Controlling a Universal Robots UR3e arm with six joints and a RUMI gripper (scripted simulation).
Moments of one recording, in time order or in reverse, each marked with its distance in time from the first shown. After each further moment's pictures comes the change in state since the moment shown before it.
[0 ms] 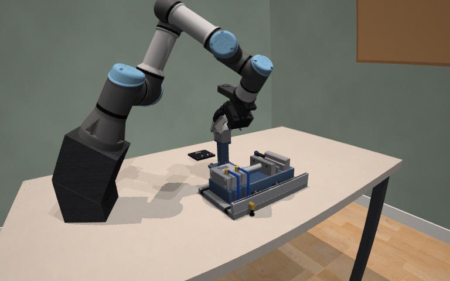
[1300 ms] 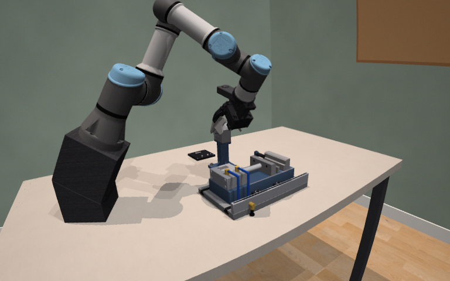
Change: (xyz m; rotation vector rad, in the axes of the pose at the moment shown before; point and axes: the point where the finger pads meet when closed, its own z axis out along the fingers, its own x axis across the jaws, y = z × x) arm -0.001 0.003 0.003 -0.025 -0.001 0.000
